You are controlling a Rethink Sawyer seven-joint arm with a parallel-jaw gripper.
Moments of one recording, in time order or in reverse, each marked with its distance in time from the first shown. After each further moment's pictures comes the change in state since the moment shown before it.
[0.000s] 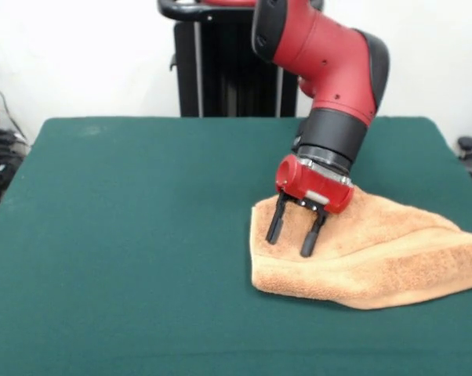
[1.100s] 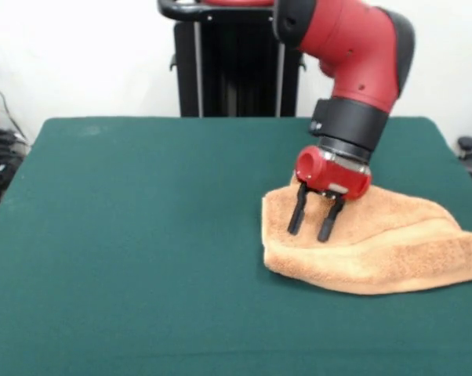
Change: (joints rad) arm 0.011 -0.049 0.001 -0.032 -0.133 0.168 -0.064
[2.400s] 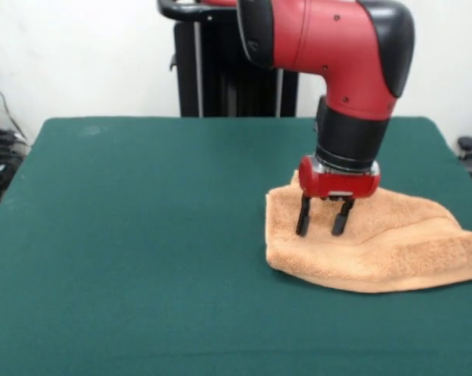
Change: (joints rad) arm -0.269 -0.192 0.307 -0.047 -0.109 0.535 -0.033
